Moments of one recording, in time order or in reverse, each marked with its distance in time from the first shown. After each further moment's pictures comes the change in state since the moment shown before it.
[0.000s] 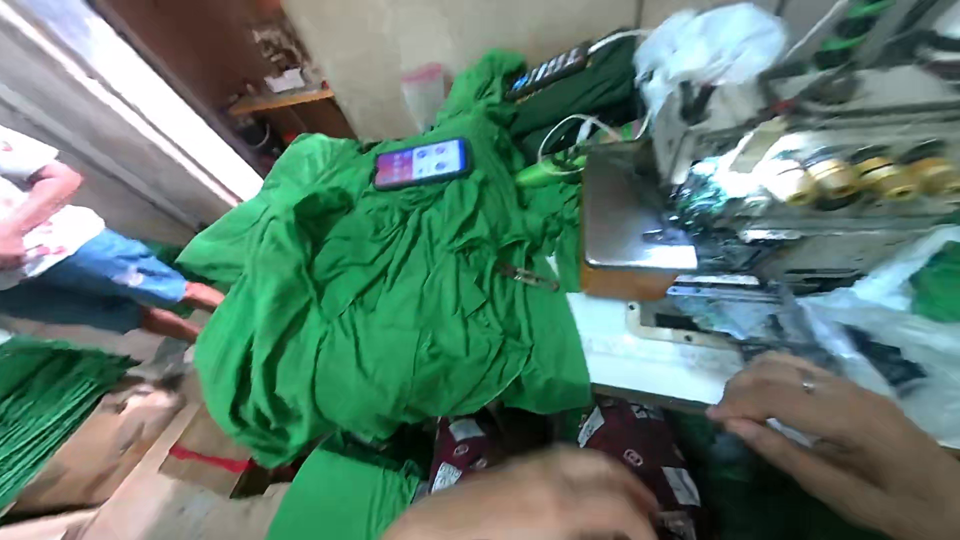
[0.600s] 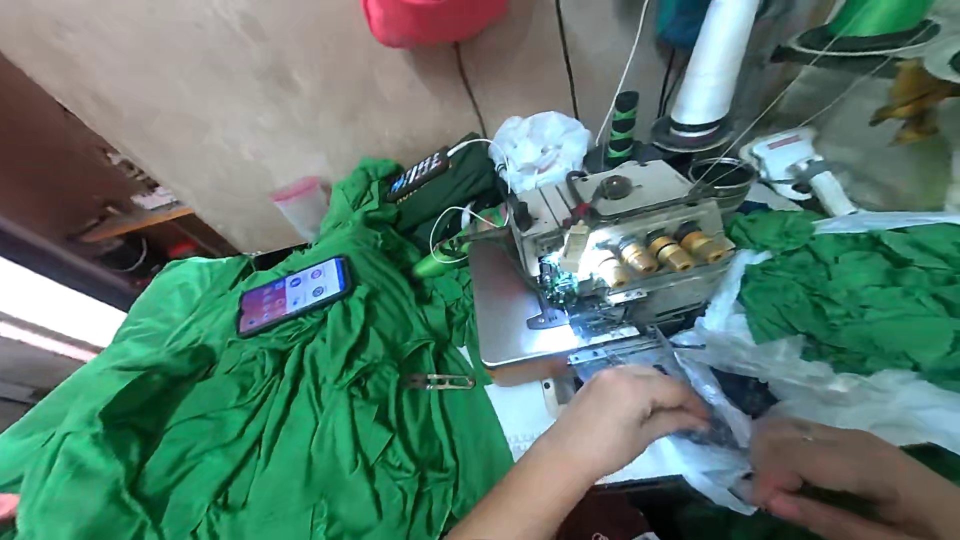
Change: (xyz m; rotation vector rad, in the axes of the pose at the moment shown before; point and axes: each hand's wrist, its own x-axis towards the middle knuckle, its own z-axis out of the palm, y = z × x) left_hand 0.229 -0.097 0.045 -0.006 0.070 0.367; right_hand -0.051 0.022 -0.073 0.210 -0.014 0.216
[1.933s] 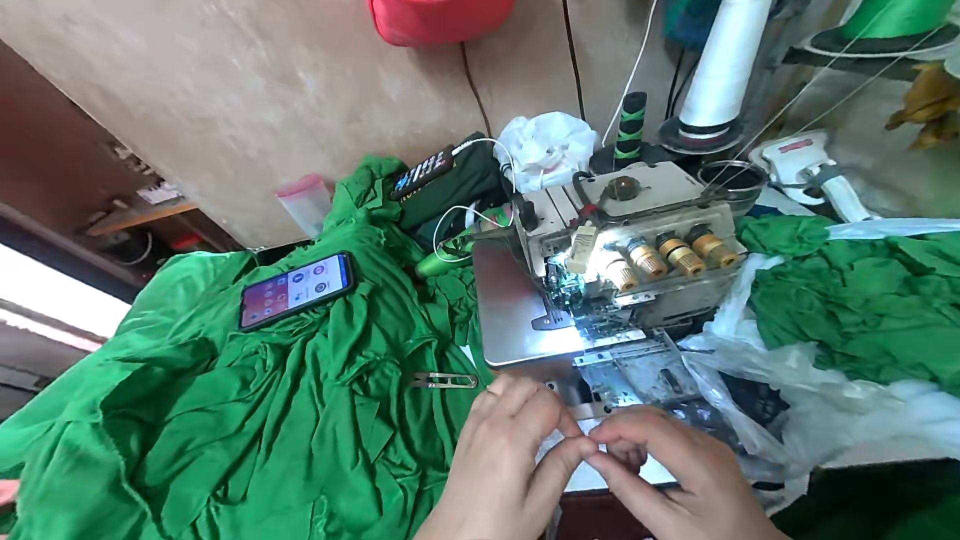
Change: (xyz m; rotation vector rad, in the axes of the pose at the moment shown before) left_hand -0.080 0.050 -0.069 0.433 0.225 -0.202; right_hand 0.087 -0.022 0.111 -0.069 0.511 -0.002
